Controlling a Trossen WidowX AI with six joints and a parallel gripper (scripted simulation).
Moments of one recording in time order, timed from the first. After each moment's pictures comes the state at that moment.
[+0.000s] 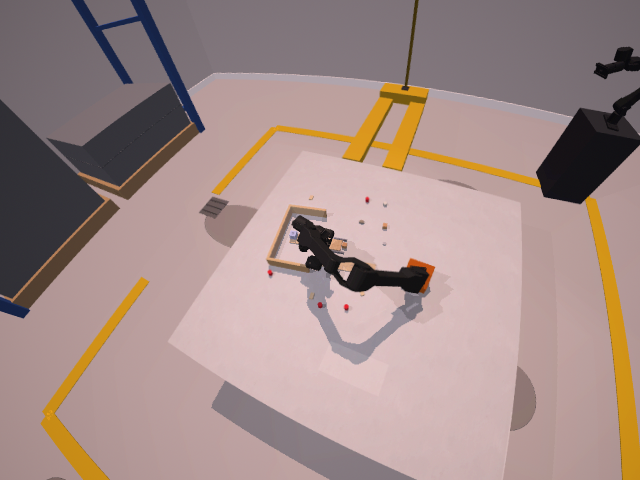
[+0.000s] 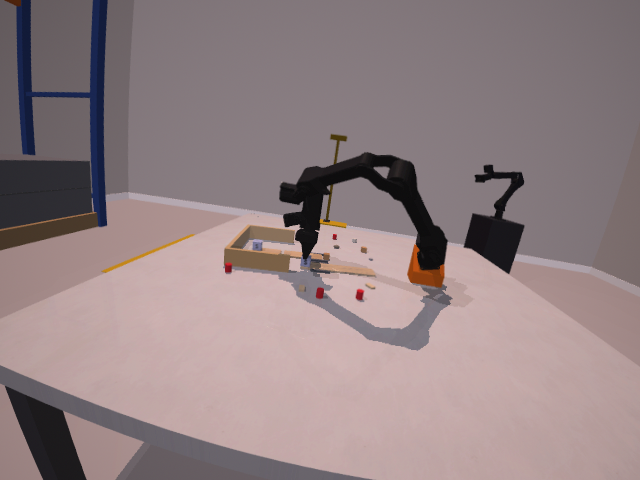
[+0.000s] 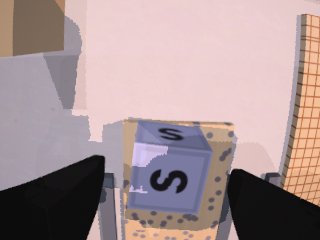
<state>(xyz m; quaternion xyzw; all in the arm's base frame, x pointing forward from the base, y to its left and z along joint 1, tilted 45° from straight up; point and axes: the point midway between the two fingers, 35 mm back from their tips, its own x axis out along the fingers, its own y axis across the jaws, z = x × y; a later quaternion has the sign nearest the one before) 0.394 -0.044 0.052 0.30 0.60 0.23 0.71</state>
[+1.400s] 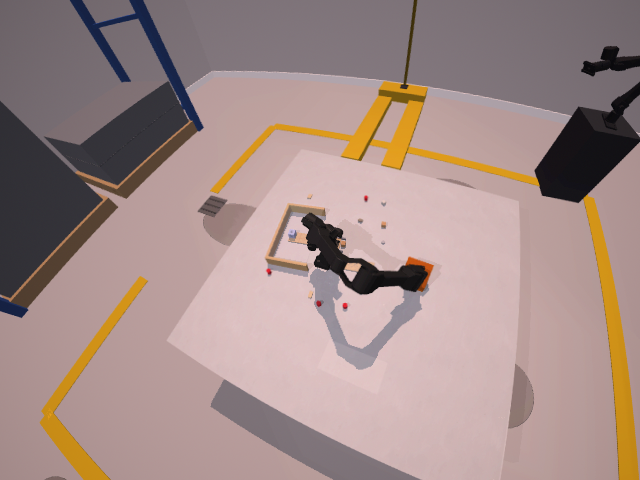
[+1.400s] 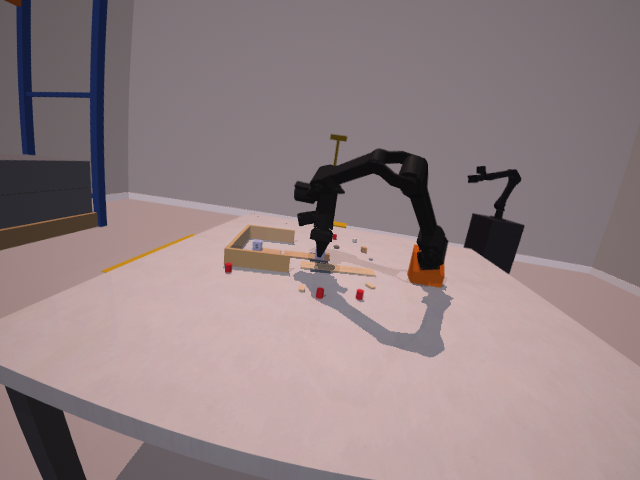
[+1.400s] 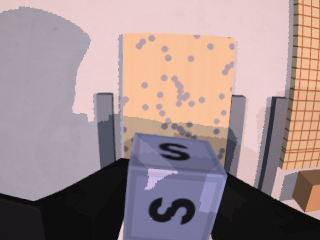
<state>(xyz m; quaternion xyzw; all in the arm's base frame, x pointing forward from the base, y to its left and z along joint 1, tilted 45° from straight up) 0.351 -0.047 0.050 0.30 0.60 0.23 0.70</state>
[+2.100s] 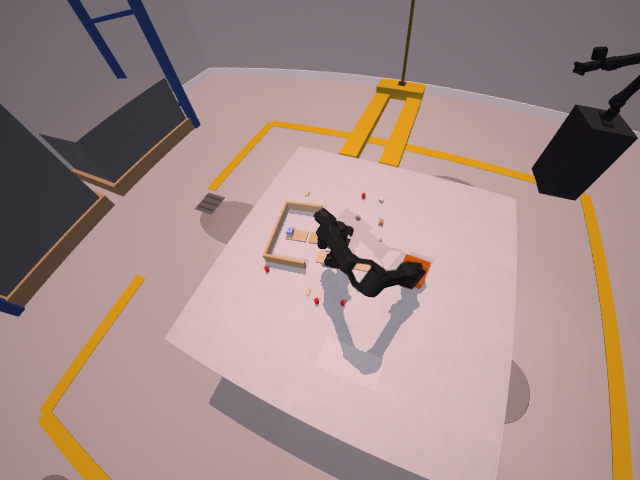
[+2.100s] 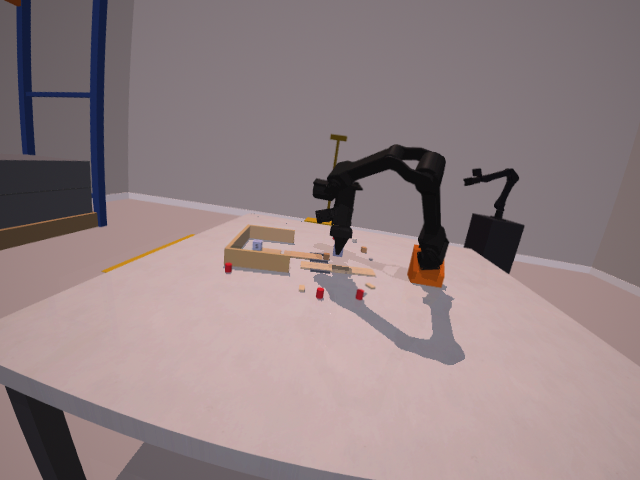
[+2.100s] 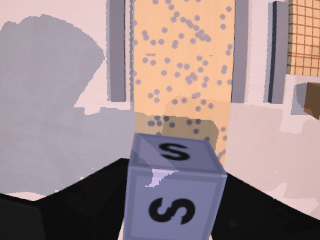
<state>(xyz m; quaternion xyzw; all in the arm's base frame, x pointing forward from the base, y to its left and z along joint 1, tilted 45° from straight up) 0.294 -0.051 0.054 0.31 0.61 0.23 0.70</state>
